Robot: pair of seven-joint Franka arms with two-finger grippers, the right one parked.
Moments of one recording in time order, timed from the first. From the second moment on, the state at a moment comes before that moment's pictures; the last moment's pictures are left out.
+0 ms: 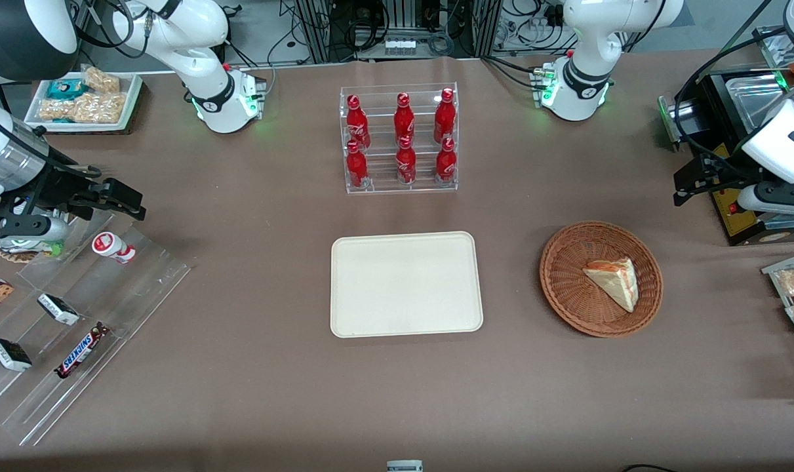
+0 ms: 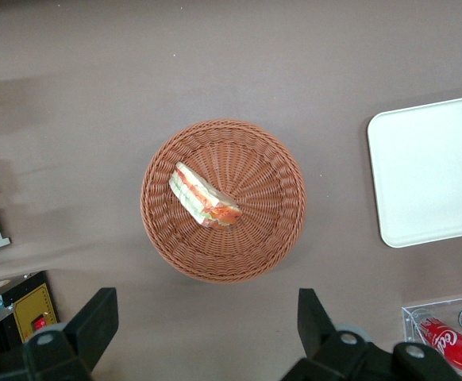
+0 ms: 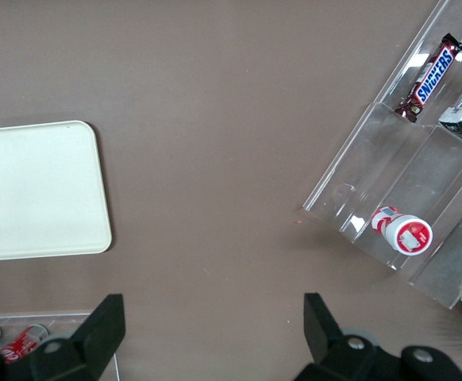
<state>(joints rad) -0.03 -0.02 -0.03 -1.62 -0.02 1.66 0.08</state>
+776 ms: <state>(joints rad) -0.02 0.02 -0.03 -1.75 -0.01 1.65 0.08</state>
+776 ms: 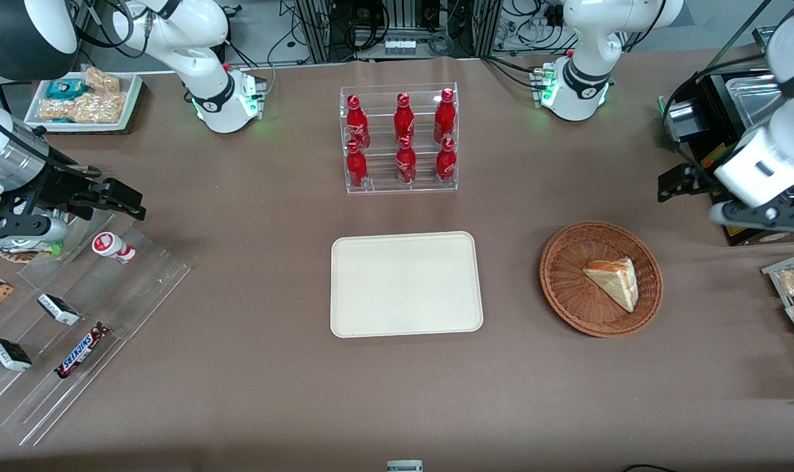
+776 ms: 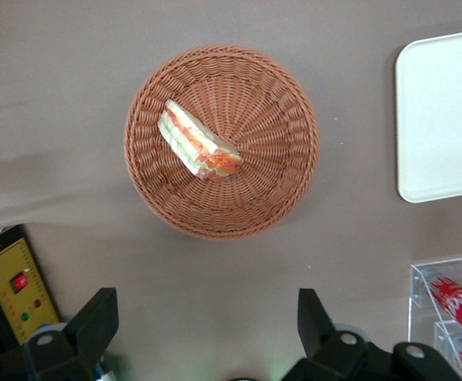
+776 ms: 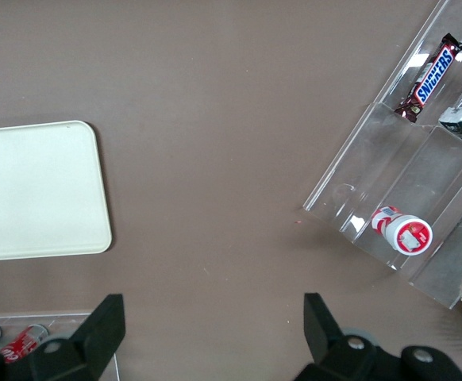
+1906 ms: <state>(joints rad) -0.01 0.18 -0.01 -2.23 0.04 2.48 -0.86</state>
